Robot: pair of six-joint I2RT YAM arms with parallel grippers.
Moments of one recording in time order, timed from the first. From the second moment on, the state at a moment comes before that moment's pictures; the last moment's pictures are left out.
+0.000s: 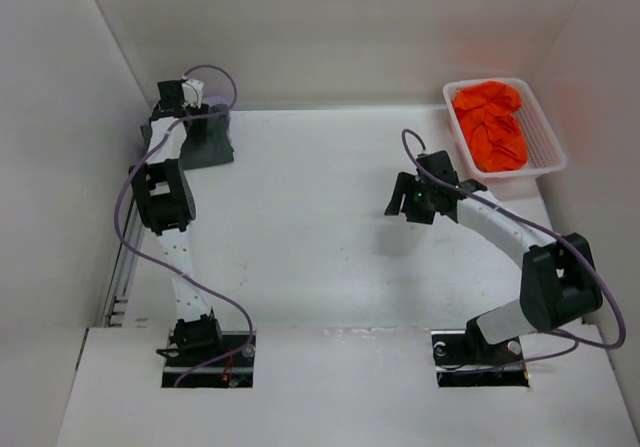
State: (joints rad) left arm 0.20 2.35 2.09 -0.45 0.05 0.32; right arm 0.36 1.48 0.95 -0.43 -0.10 0.60
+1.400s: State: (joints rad) left arm 0.09 1.83 1.72 -0.51 -0.05 0.36; right arm -0.25 2.38 2.18 -0.74 0.13 0.30
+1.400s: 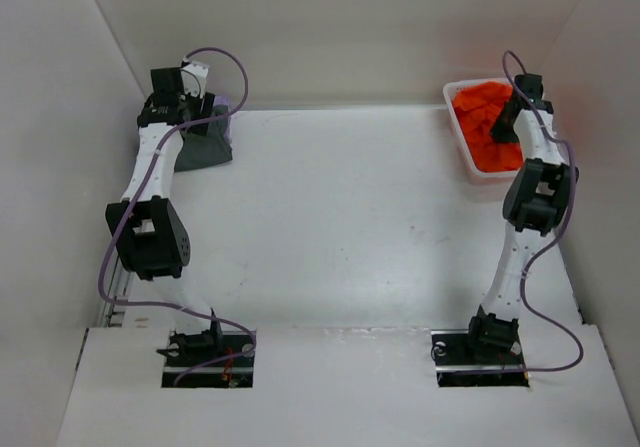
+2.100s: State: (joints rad) left arm 0.18 1.49 1.56 -0.51 0.02 0.34; right arm 0.36 1.25 2.03 -0.53 0.15 0.31
